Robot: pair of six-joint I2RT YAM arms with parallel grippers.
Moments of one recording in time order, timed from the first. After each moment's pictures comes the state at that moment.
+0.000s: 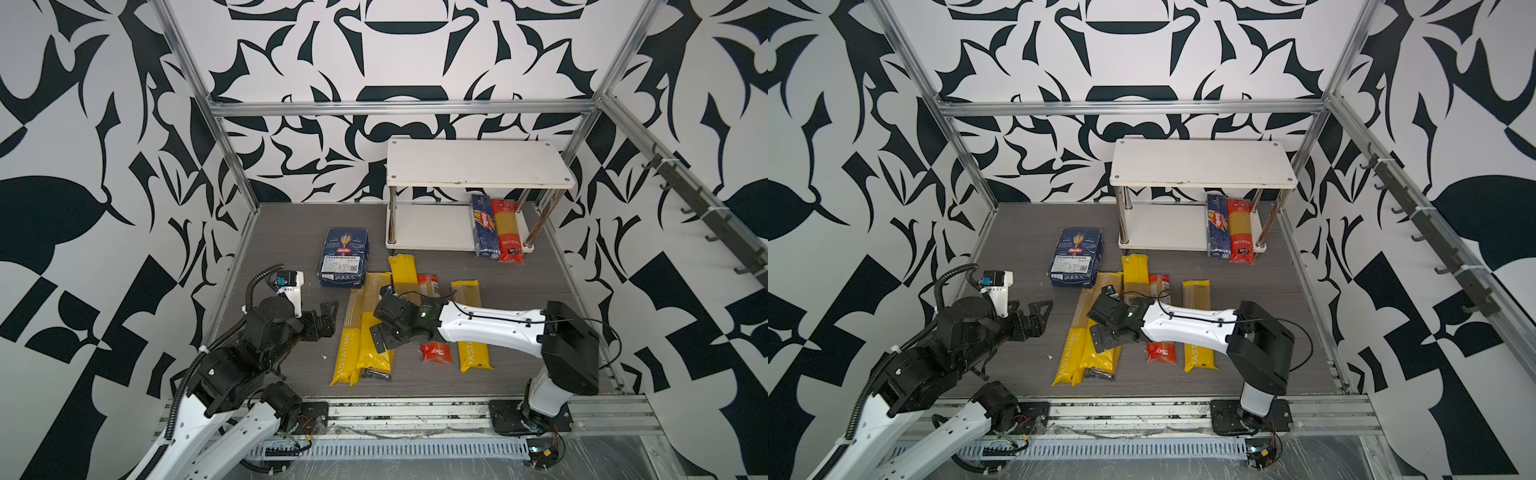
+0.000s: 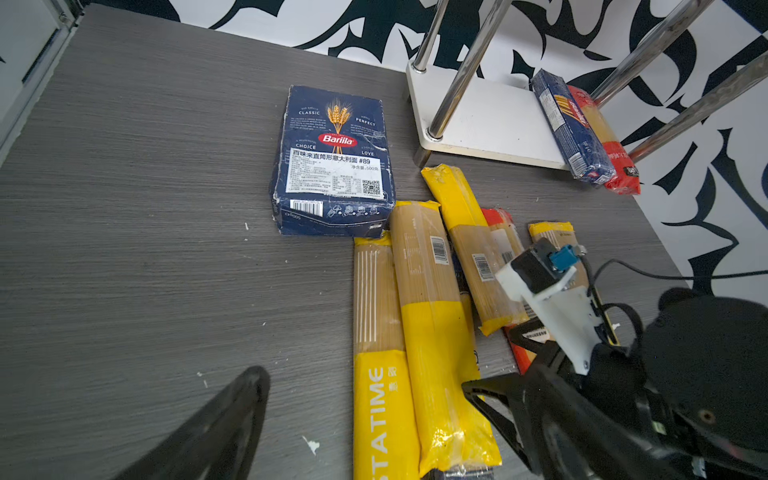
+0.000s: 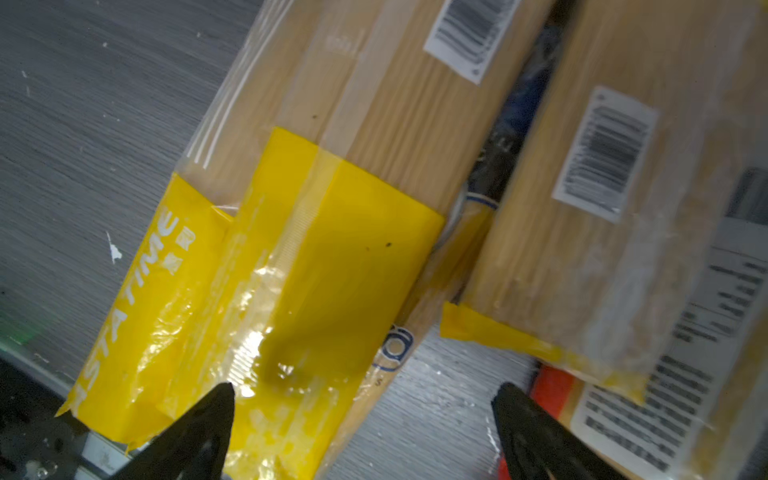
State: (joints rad) left arm -0.67 0.52 0.86 -0.91 -0.22 -0.50; right arm 1.13 1.73 1.21 -0.62 0.11 0.72
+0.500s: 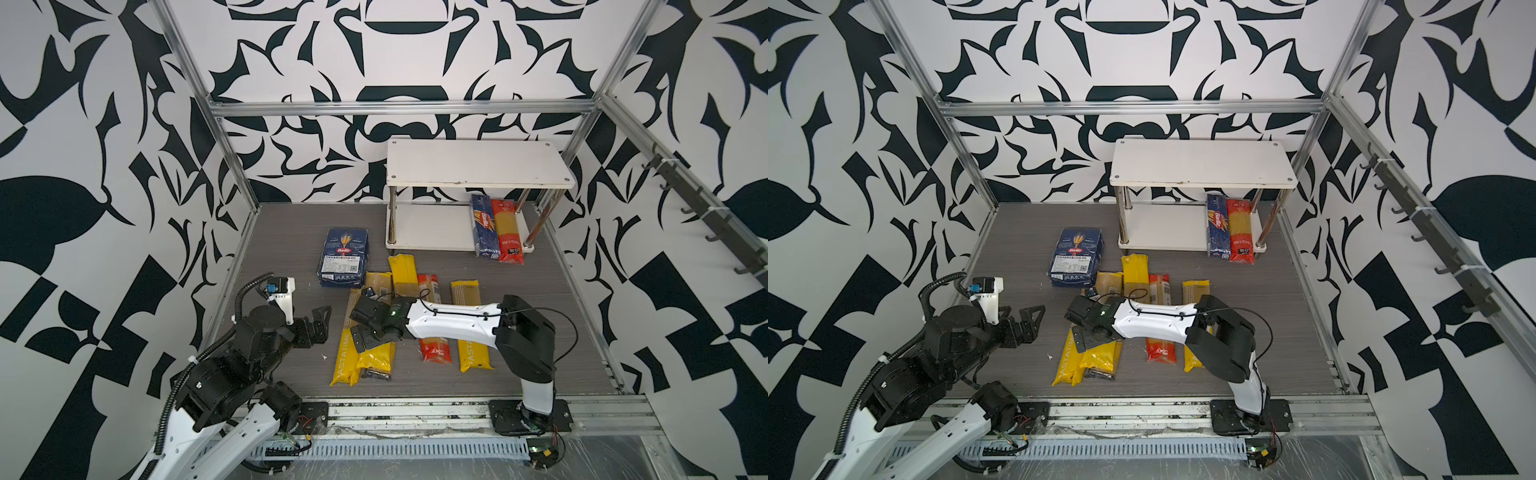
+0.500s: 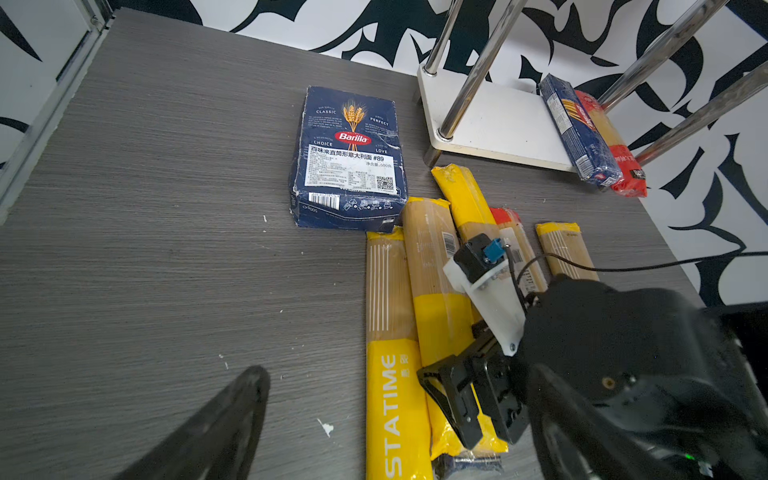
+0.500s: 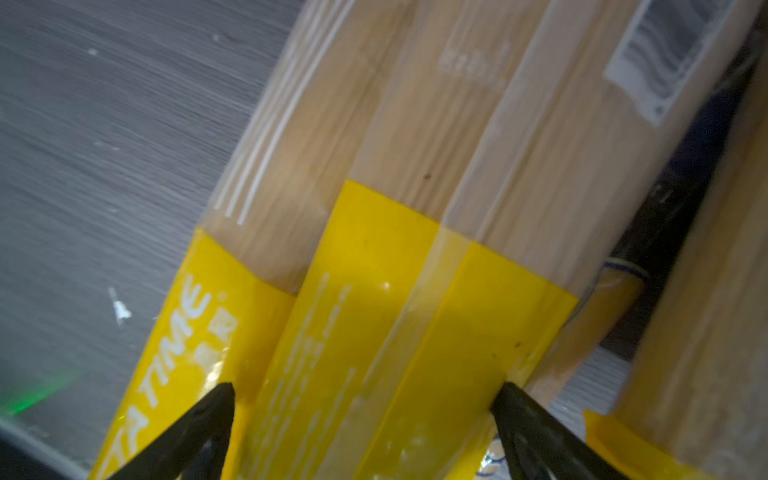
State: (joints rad) left arm -0.67 0.45 0.87 -0.96 -0.24 -0.50; right arm 1.16 1.95 1.41 -0.66 0.12 0.78
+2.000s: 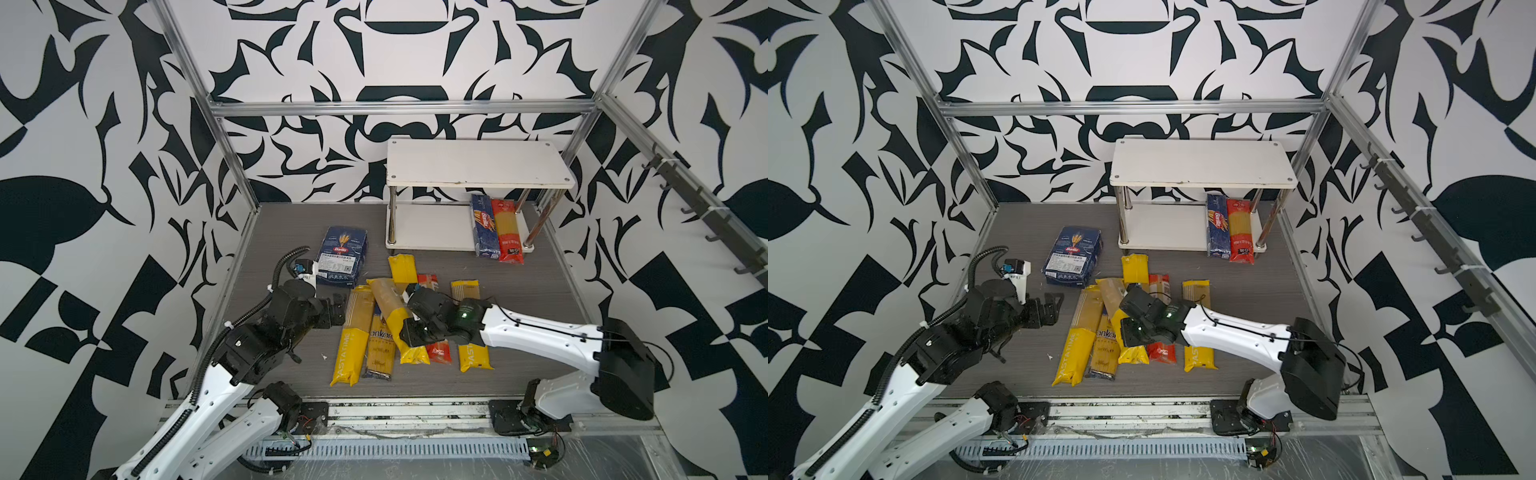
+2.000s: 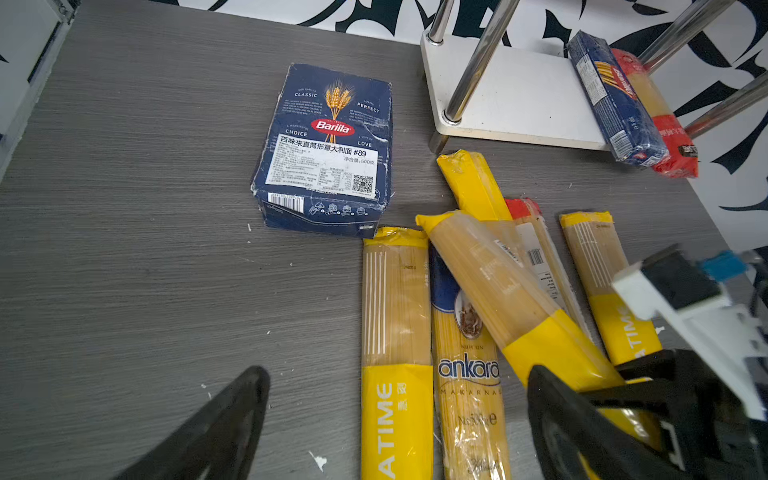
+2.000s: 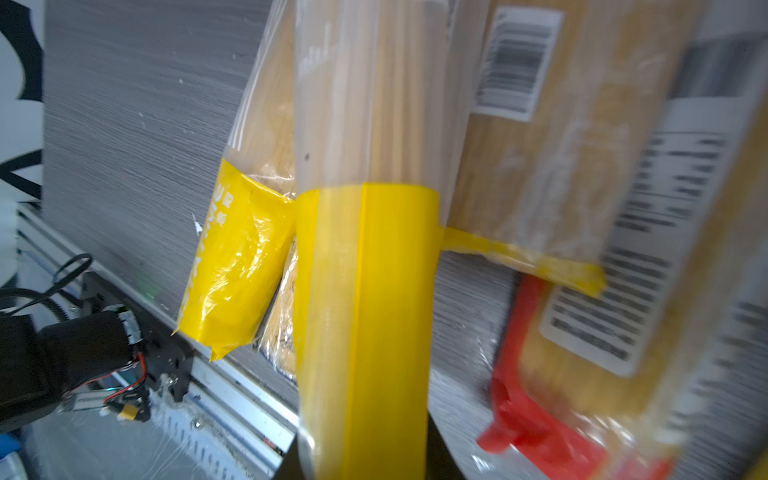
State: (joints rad) left arm -0.67 0.71 0.88 -0.82 -0.23 -0.47; right arm 1.00 1.38 0.95 -0.56 -0.09 0.79
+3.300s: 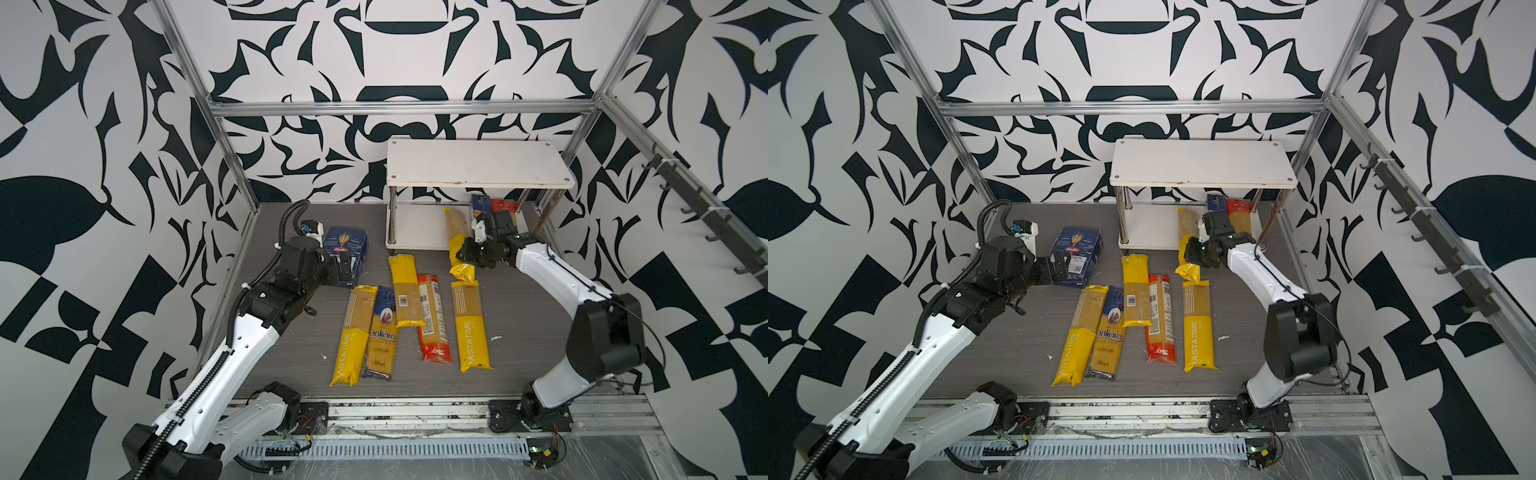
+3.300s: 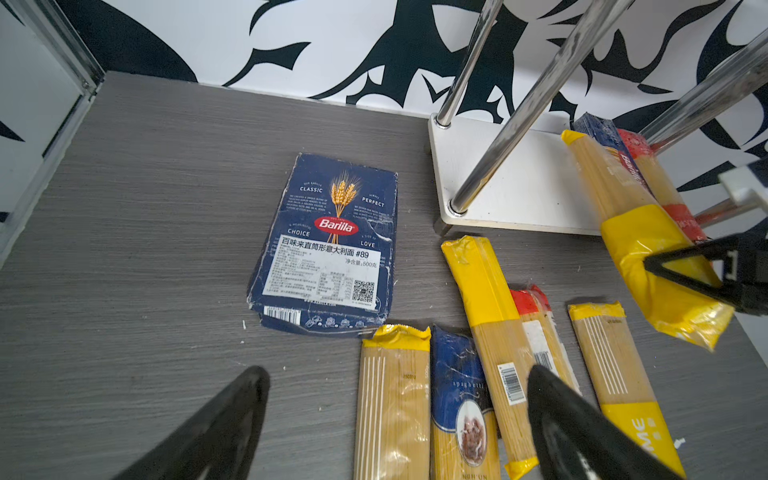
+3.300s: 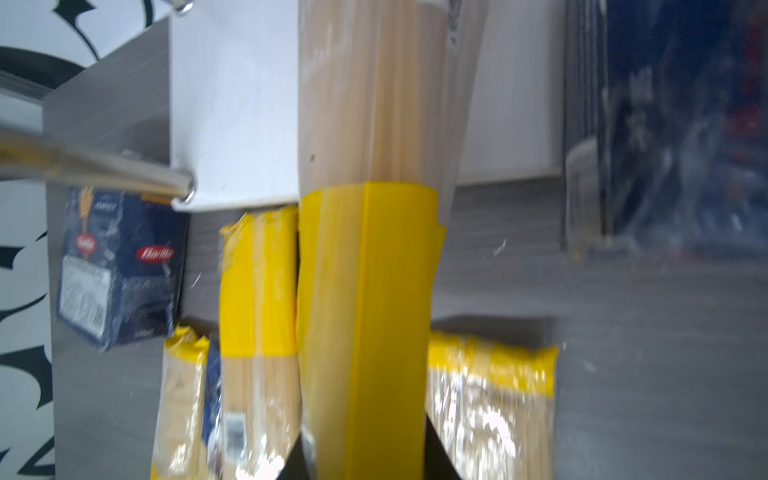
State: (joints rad) left arm -0.45 1.00 1.03 -0.58 -0.13 -0.37; right arm 0.20 1.68 1.31 -0.59 -0.27 0.45
